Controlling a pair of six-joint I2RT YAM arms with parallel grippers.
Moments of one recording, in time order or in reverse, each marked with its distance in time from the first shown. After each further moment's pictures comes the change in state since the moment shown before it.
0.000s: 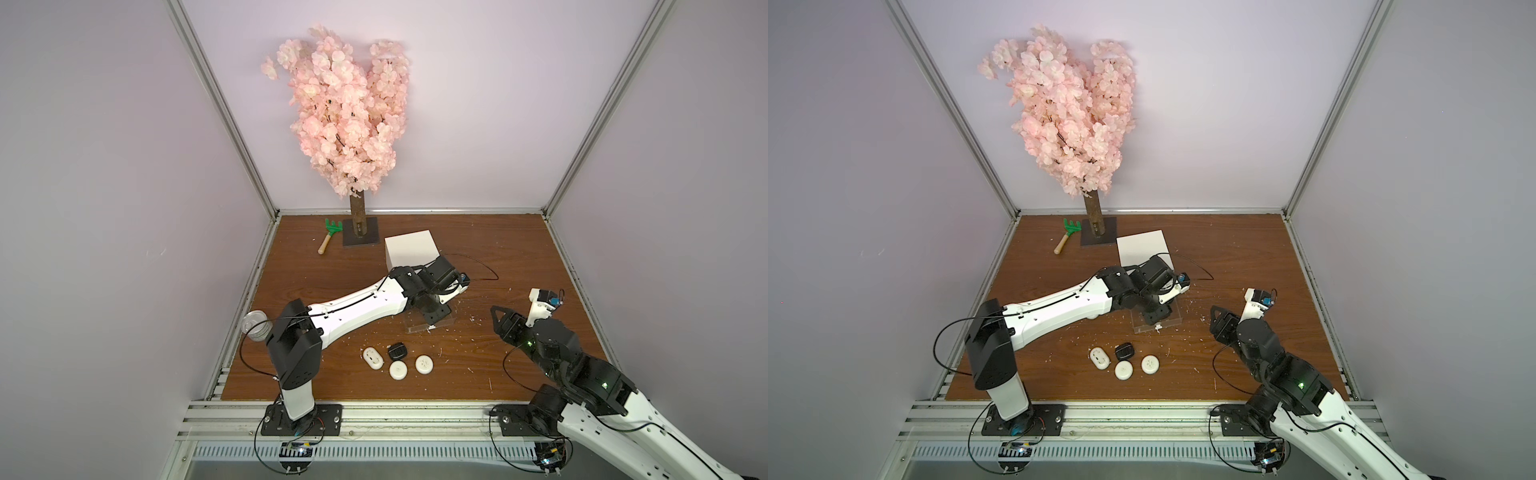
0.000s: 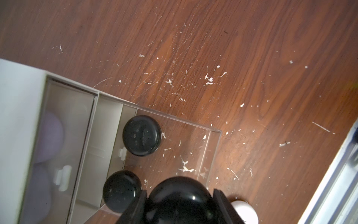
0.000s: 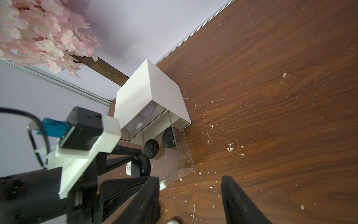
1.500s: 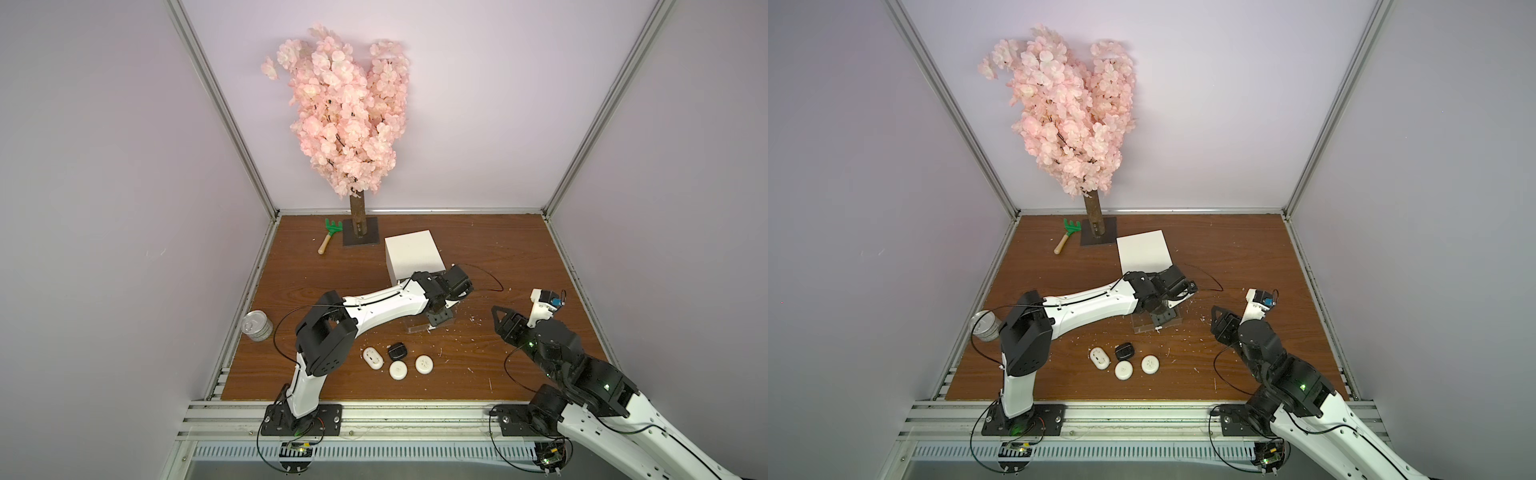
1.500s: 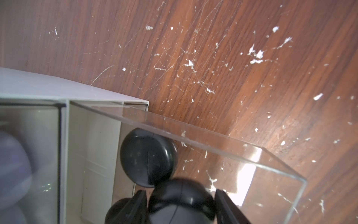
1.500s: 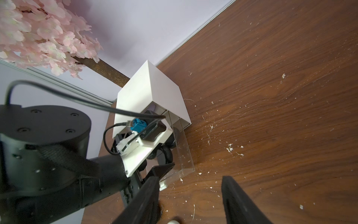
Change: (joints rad) left arm -0.022 0.175 0.060 0.005 -0.171 0.038; right arm -0.002 -0.014 0.000 -0.007 0.001 0.000
